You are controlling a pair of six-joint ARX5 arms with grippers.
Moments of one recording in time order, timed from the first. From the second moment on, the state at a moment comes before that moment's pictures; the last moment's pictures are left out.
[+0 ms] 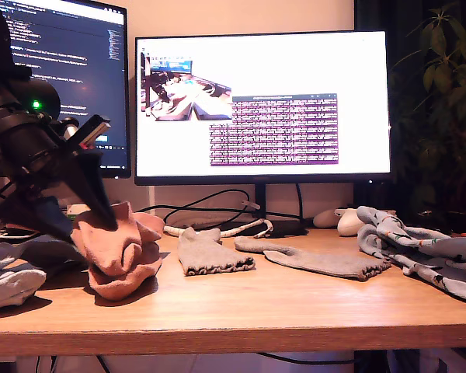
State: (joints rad) left arm -0.18 1.79 1.18 -0.72 0.66 -0.15; right arm 0.53 0.82 0.85 -0.29 -0.12 -0.10
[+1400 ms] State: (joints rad) left arm -0.23 1.79 1.39 -0.93 0.36 0.14; right arm 0.53 0.82 0.85 -0.28 -0.15 -0.11
